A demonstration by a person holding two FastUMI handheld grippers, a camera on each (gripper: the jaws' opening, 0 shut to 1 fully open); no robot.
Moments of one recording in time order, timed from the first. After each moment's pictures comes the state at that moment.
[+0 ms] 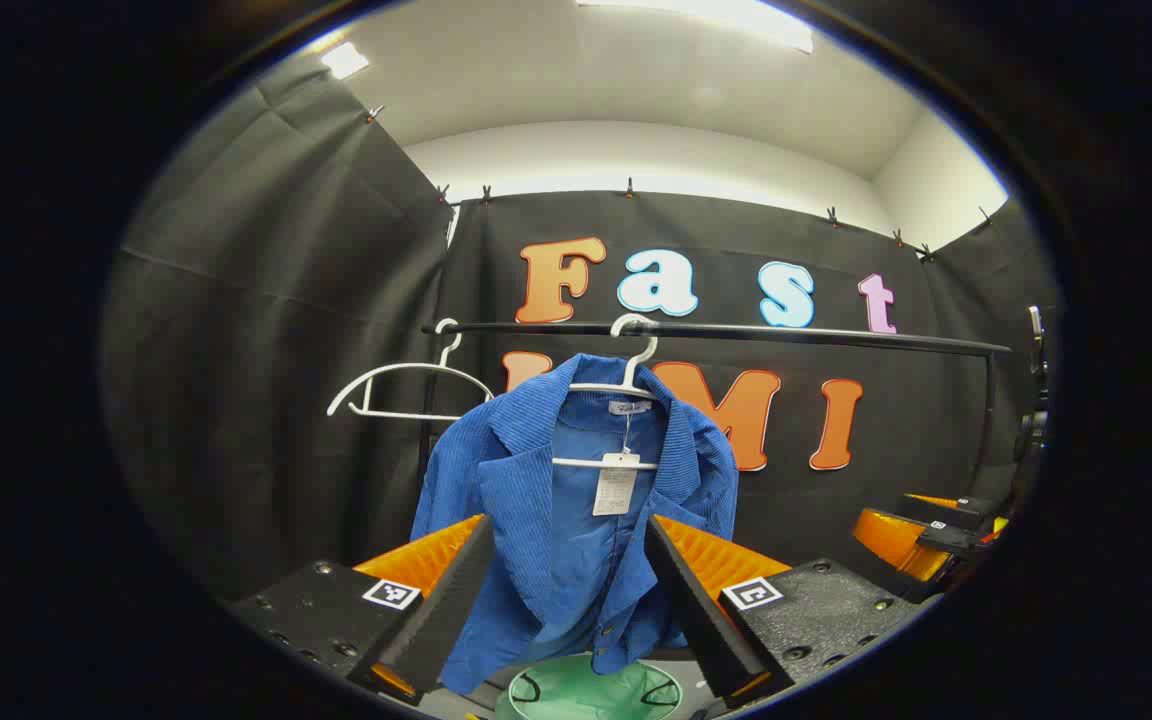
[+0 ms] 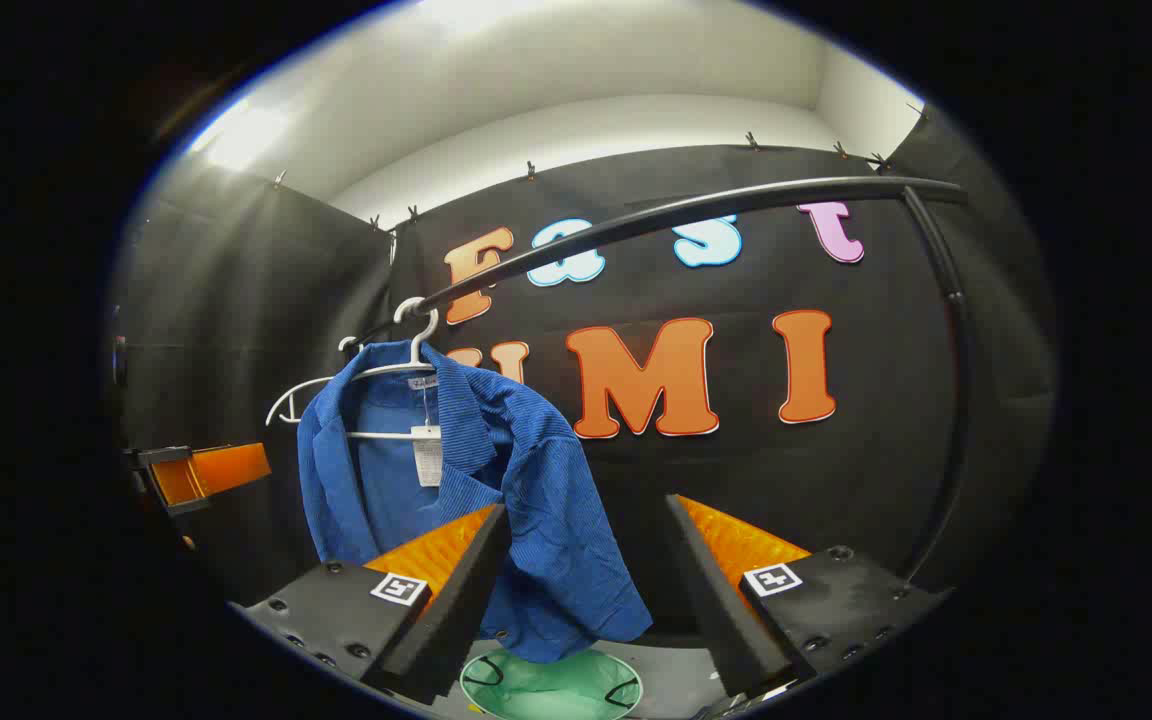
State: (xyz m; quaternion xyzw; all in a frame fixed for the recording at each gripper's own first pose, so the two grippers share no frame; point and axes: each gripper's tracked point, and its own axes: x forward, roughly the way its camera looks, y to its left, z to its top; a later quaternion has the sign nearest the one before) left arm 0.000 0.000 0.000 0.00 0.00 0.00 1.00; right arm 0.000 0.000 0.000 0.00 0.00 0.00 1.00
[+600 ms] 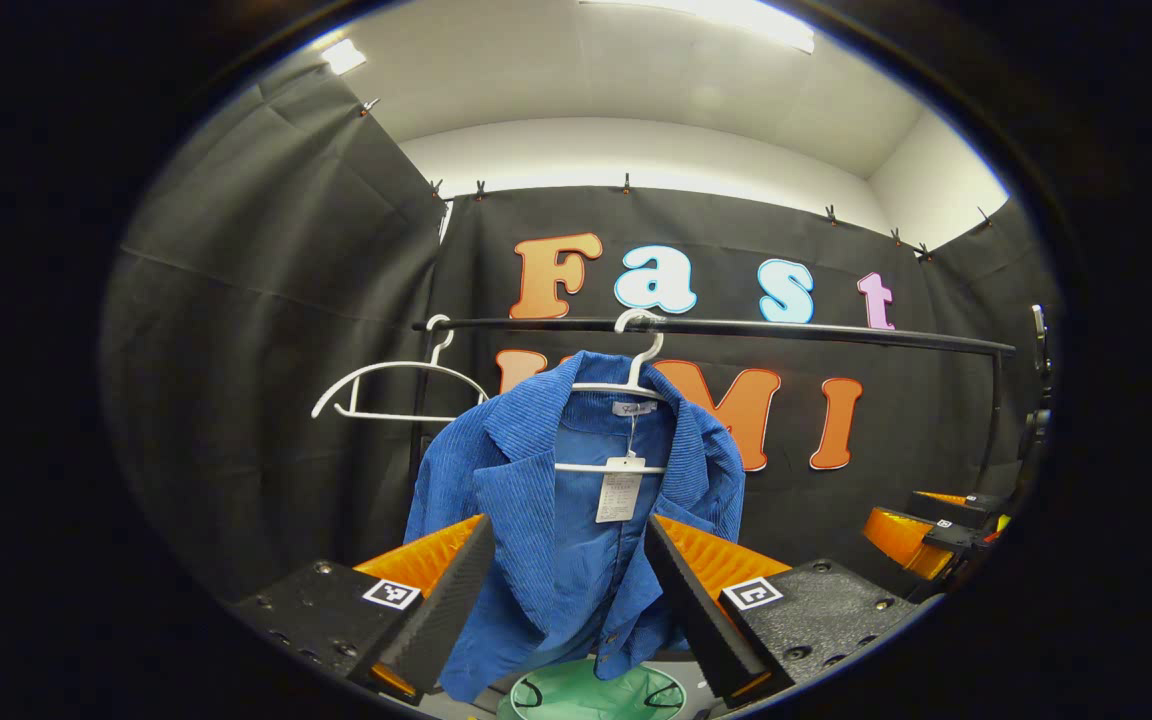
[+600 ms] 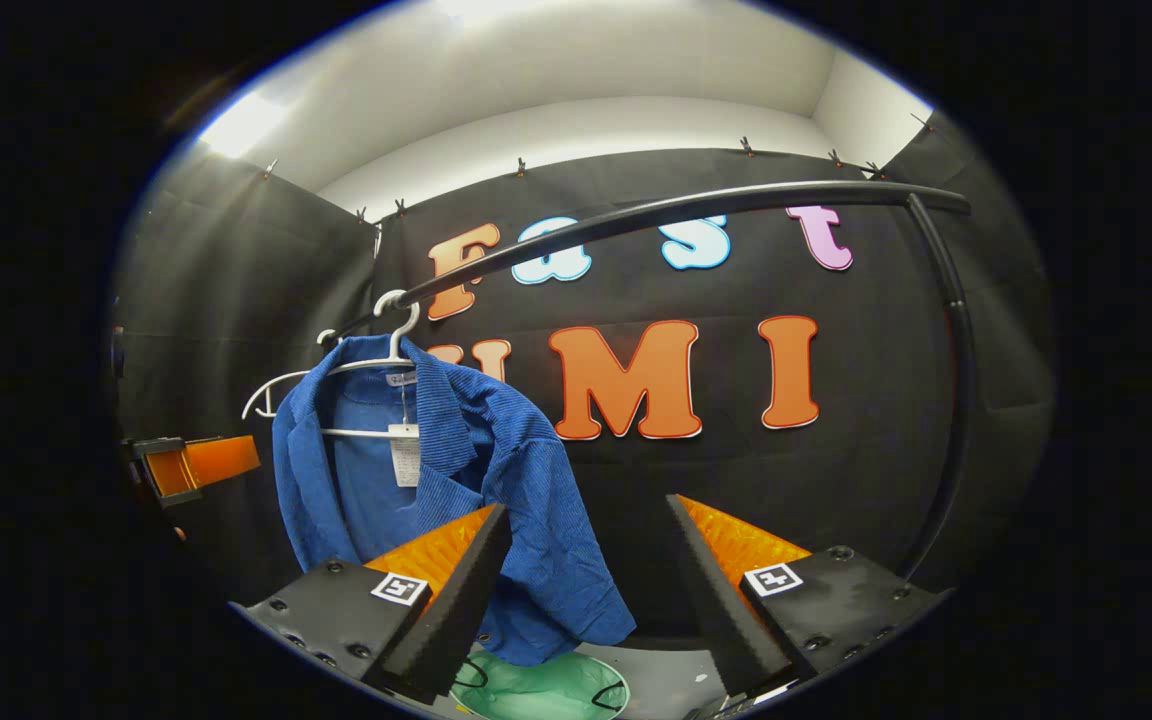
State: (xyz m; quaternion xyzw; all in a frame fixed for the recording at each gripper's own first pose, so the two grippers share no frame) left arm 0.029 0.007 0.002 0.00 0.00 -0.02 1.00; right arm 0.011 -0.004 0.005 -0.02 -0.01 -0.05 1.00
